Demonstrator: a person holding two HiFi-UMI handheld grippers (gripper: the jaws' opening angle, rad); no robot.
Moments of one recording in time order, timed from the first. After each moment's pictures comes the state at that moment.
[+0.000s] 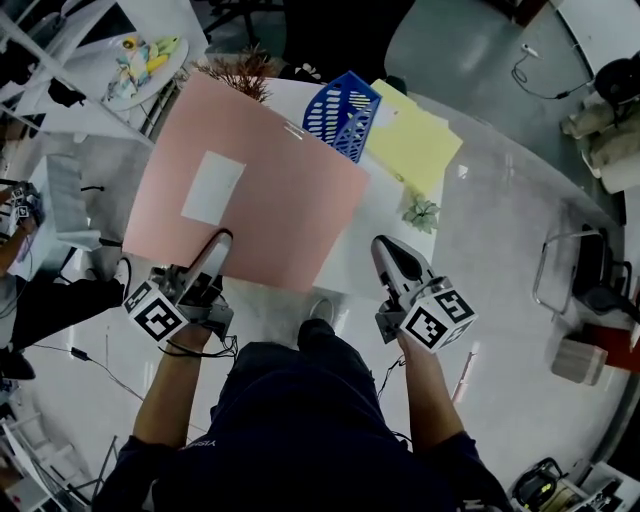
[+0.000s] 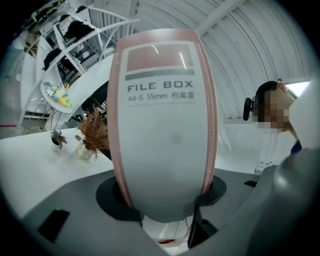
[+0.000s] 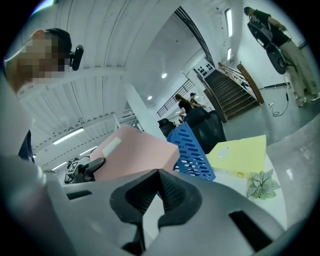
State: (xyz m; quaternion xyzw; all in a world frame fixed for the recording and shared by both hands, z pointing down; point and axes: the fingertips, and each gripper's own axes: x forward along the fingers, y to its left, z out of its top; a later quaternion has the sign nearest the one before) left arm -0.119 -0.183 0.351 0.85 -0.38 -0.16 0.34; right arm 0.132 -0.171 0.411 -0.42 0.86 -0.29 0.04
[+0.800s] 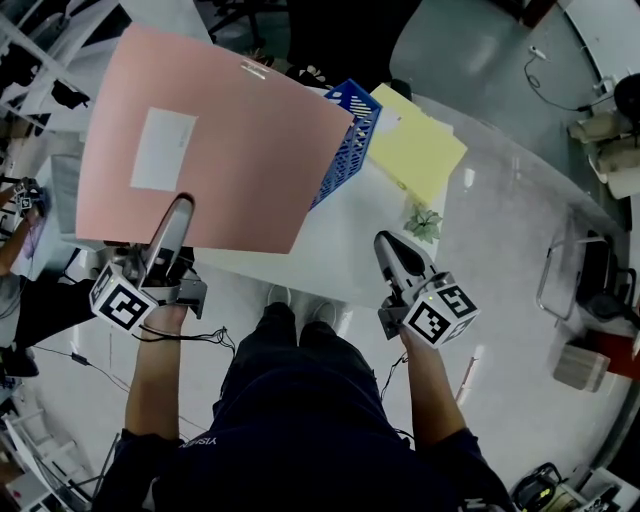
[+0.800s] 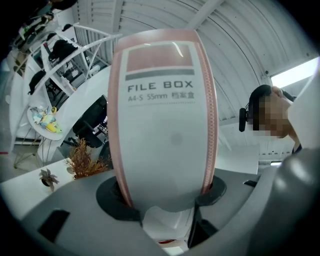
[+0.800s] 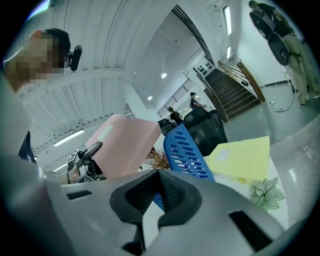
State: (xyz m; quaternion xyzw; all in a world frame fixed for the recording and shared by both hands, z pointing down) left arm -0.144 -0.235 0.272 0.86 -0.40 -0.19 0.25; right arm 0.142 -0.200 0.413 -0.42 0.86 -0.30 0.05
